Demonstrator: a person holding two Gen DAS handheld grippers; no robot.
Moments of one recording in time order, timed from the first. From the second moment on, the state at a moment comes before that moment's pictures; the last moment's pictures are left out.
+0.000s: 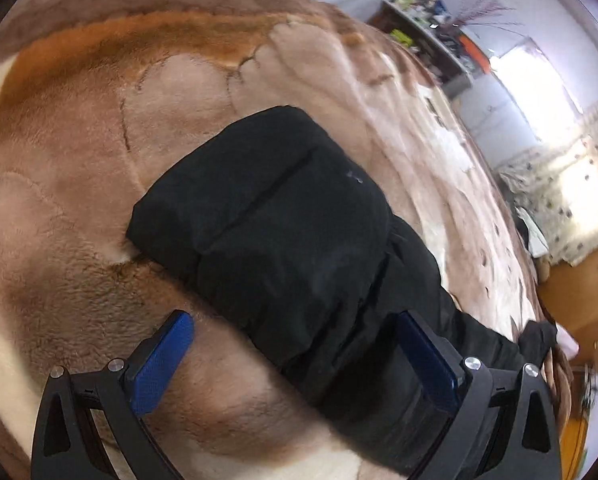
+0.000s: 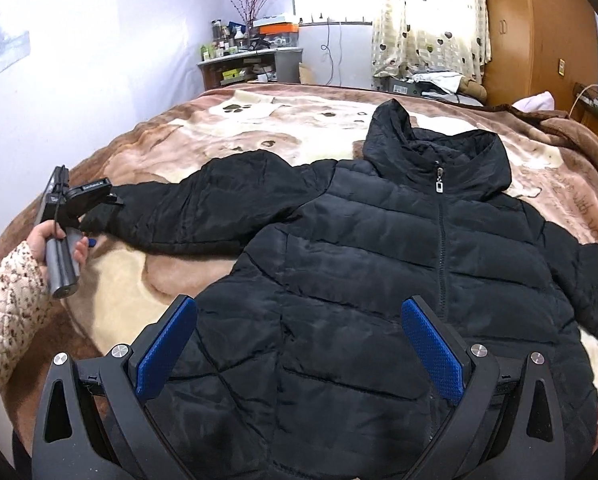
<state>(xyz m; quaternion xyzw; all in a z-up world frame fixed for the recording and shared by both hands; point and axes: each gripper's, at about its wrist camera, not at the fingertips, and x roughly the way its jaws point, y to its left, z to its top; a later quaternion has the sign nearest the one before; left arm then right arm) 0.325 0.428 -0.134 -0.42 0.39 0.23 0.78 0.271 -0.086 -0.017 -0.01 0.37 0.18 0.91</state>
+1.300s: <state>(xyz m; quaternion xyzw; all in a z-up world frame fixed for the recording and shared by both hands) 0.400 0.053 0.059 -0.08 0.37 -0.07 0.92 0.254 -0.231 0.009 0.10 0.33 0.06 0.94</state>
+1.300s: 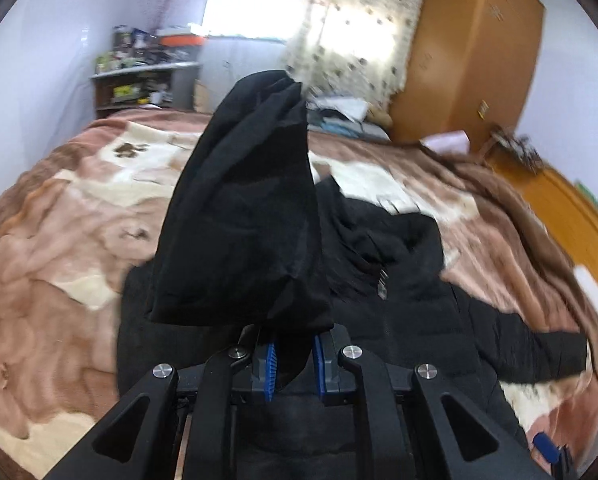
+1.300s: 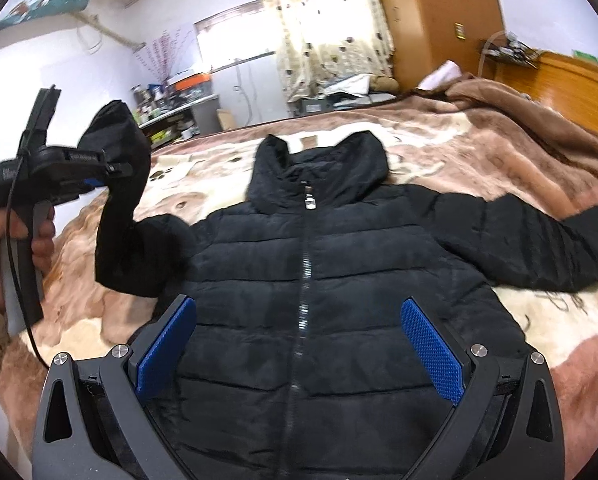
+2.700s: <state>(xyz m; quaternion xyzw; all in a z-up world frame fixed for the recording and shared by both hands) 0.389 0.151 -0.026 -0.08 0.46 -0.06 0.88 0.435 -0.162 -0.084 0.11 0.45 0.17 0.87</state>
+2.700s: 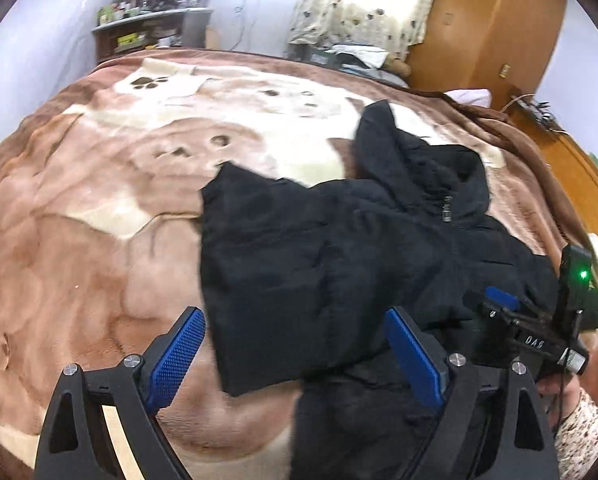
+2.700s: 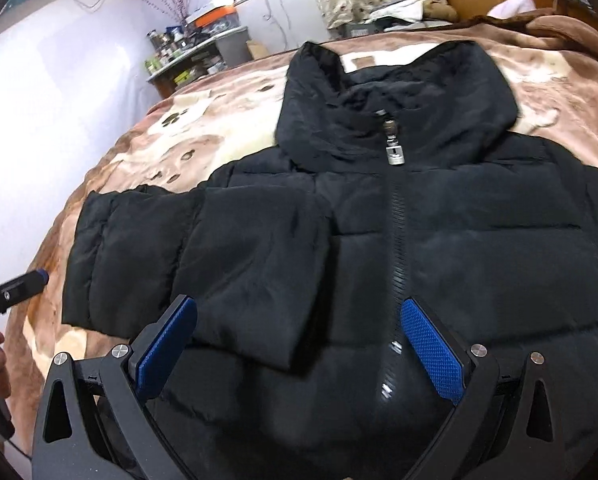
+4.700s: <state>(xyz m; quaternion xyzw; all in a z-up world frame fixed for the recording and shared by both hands) 0.470 0.049 -0.080 0.01 0.48 0.01 0.88 0.413 -0.278 -0.051 0.03 0.37 0.03 0.93</state>
